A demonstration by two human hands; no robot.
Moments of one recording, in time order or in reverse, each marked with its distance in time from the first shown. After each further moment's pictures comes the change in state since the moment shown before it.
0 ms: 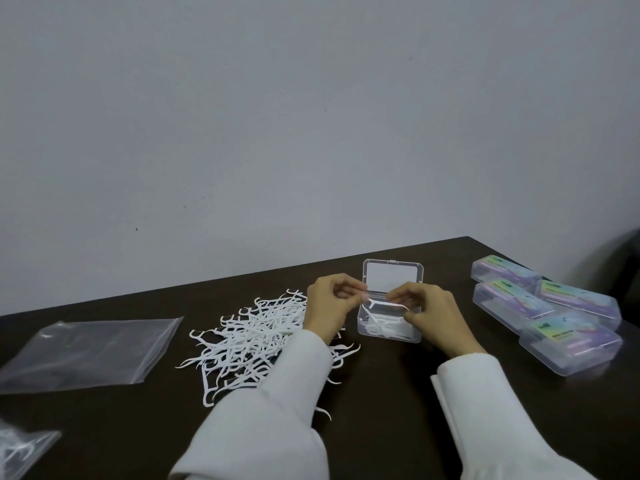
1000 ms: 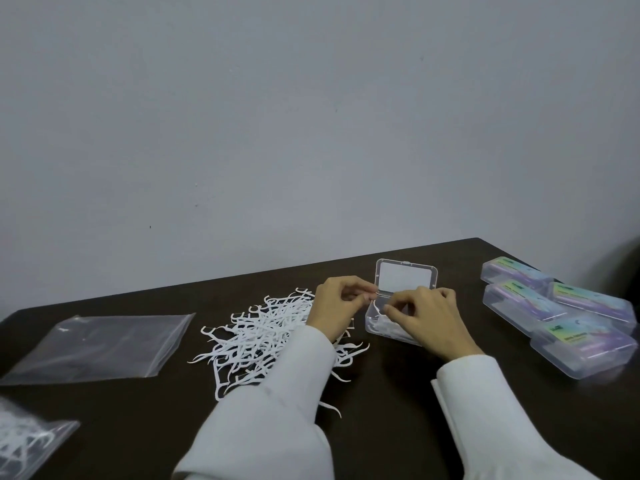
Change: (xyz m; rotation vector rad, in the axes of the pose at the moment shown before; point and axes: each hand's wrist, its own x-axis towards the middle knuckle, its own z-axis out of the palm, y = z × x) left_hand -0.007 0.004 -0.011 0.048 -0.111 0.057; right_hand -0.006 -0.017 0.011 -0.376 -0.007 -0.137
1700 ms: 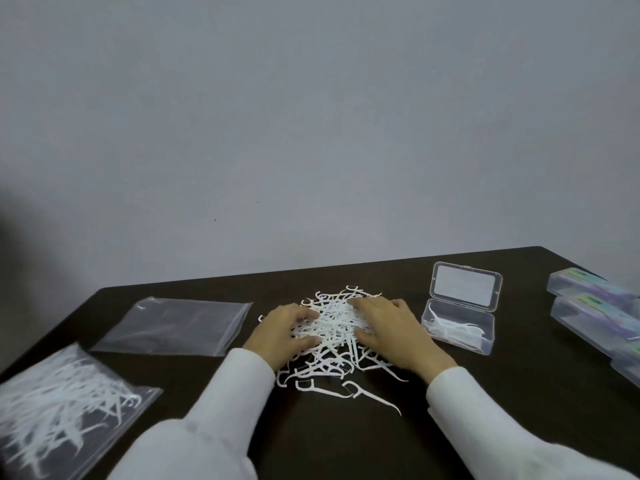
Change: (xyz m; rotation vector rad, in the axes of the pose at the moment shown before) left_hand -0.077 -0.048 -0.134 0.648 -0.056 -0.197; right_hand 0.015 -0.092 0.061 -0.154 -0.199 -0.361
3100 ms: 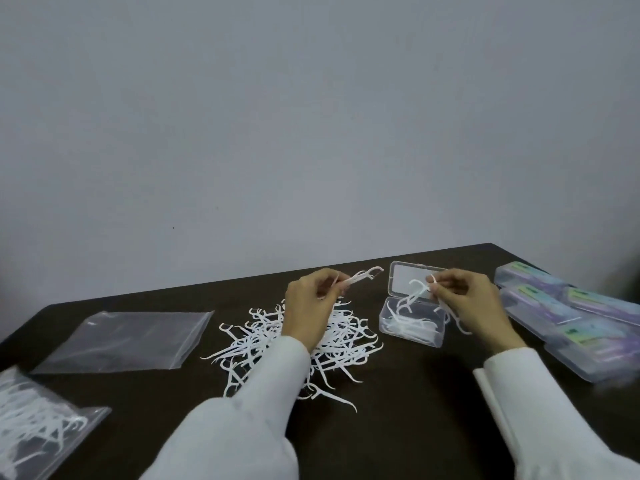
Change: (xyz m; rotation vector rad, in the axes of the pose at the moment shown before) left_hand 0.035 0.105 0.035 -0.526 0.400 0.218; right_hand -0.065 0.103 -0.062 0.694 0.456 0.555
